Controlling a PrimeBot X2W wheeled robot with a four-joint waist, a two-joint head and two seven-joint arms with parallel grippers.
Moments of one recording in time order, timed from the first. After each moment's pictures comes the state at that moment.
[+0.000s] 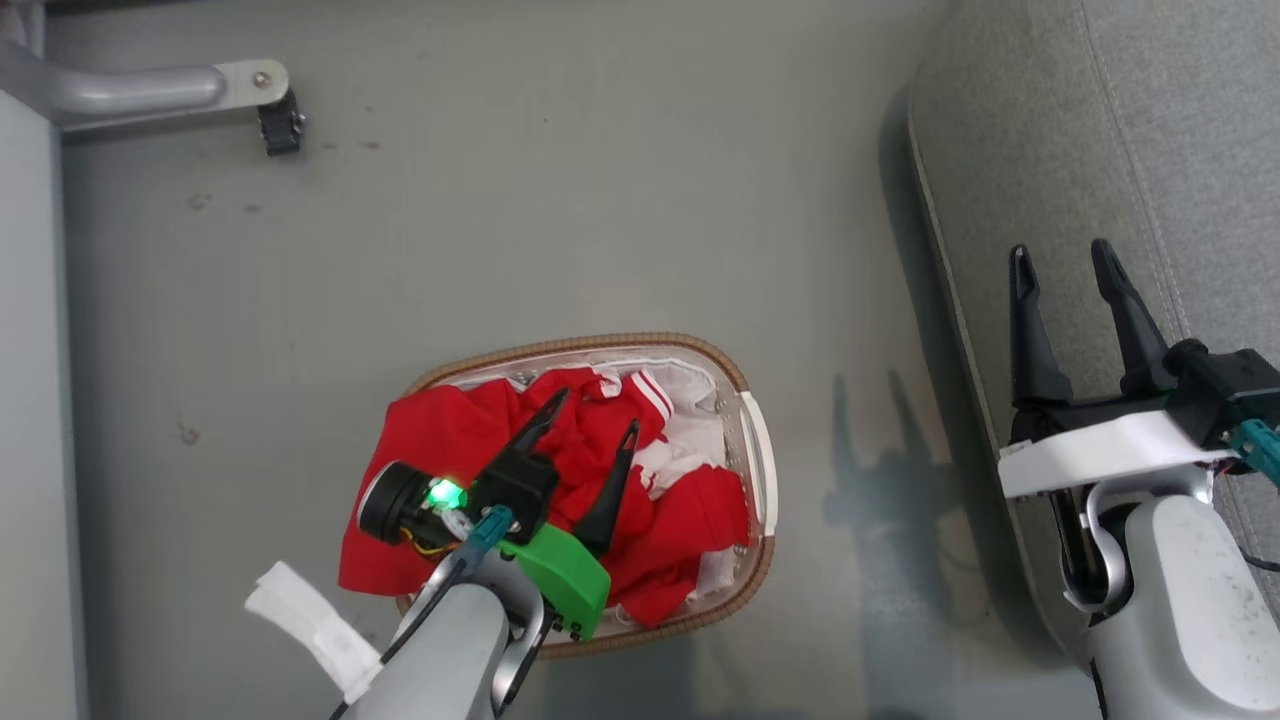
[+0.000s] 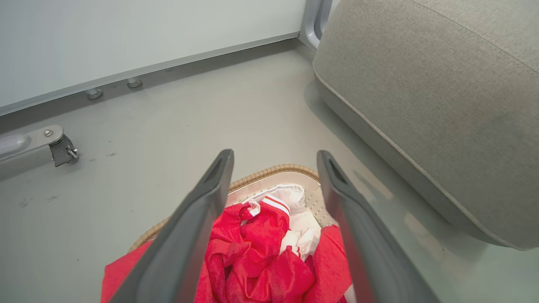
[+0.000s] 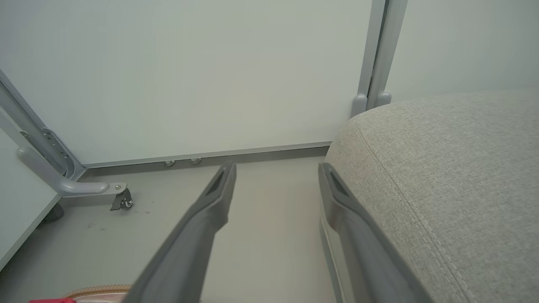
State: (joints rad) left arm -0.38 0.05 -0.53 0.55 -0.17 -0.12 -0.26; right arm -0.31 -0.05 -0.07 0.15 0.19 0.13 -0.26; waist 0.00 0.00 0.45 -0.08
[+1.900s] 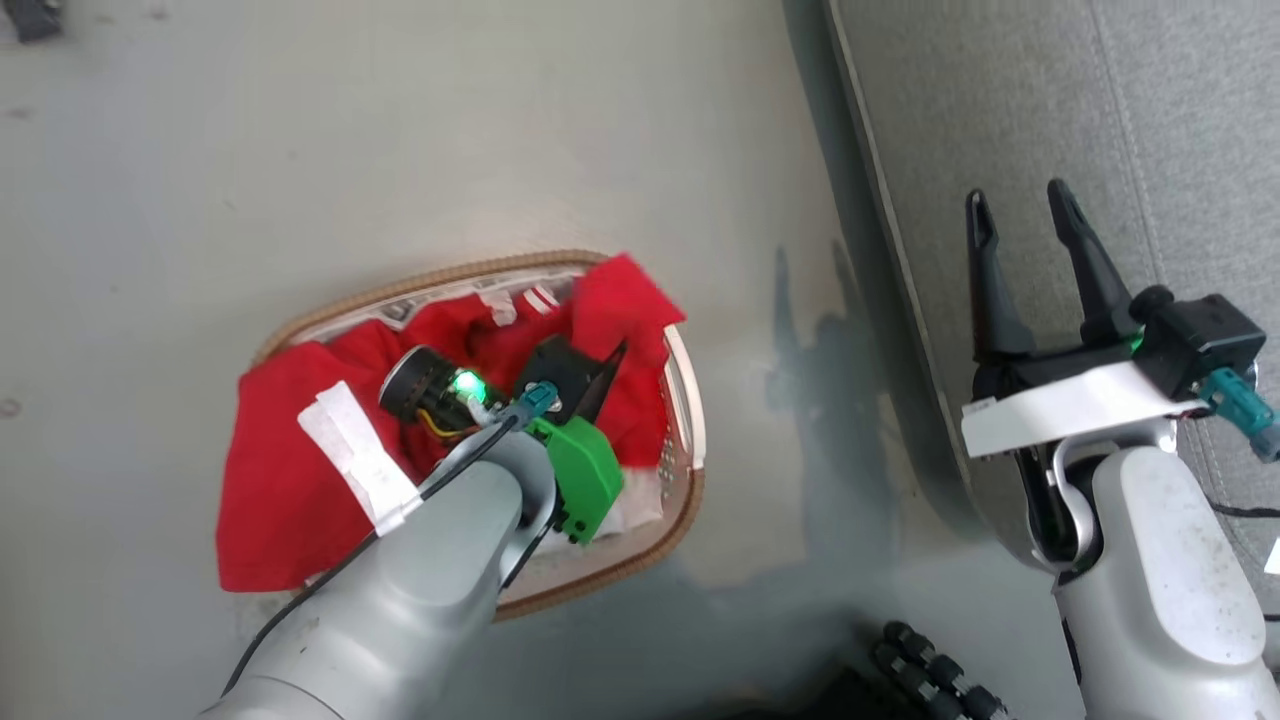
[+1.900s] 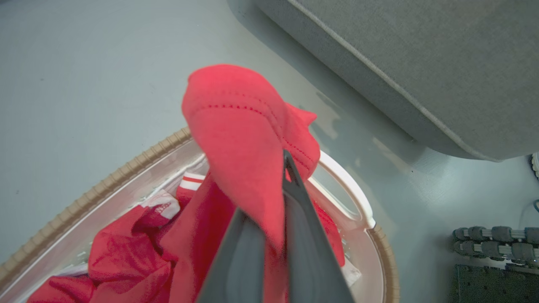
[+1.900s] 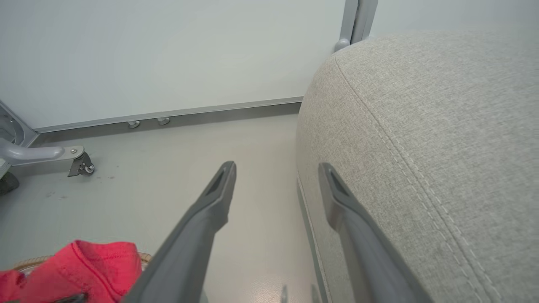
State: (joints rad) left arm -0.80 0.06 -0.97 0.96 -0.49 -0.10 -0.26; right arm -0.40 -0.05 0.01 0.18 0.22 0.13 -0.26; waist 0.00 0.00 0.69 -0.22
